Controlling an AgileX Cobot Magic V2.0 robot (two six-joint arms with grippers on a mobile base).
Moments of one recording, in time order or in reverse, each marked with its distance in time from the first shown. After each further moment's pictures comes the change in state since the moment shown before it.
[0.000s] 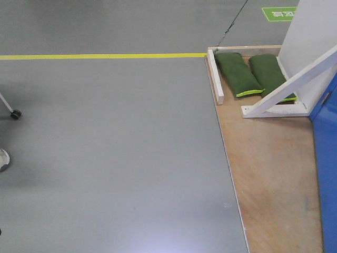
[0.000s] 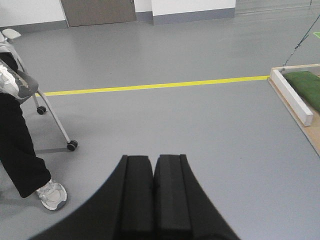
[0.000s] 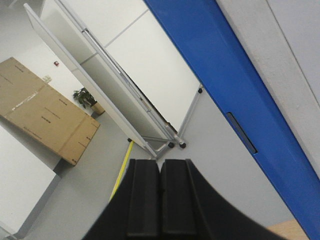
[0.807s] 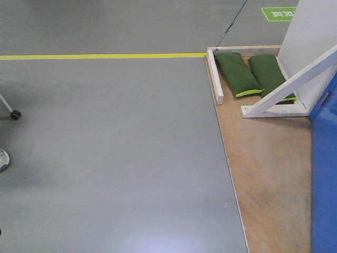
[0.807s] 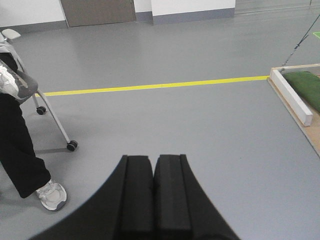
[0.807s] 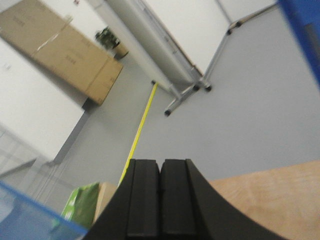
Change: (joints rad) left arm 0.000 0.000 0.000 0.000 0.000 0.000; right arm 0.137 -0.076 0.000 0.001 0.231 0.022
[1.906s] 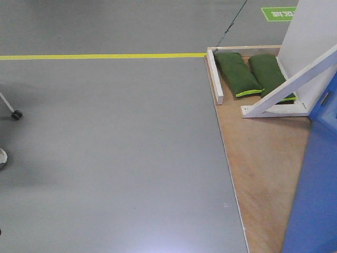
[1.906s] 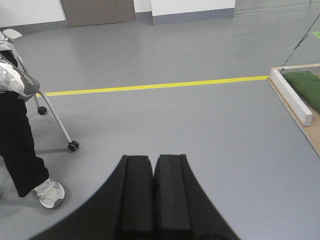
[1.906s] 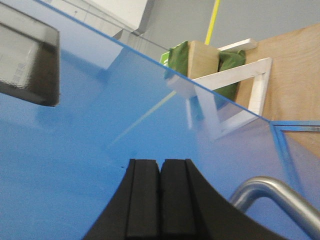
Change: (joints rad) left arm 0.000 0.000 0.000 0.000 0.000 0.000; right arm 0.140 -0.140 0.000 0.315 0.499 0.040
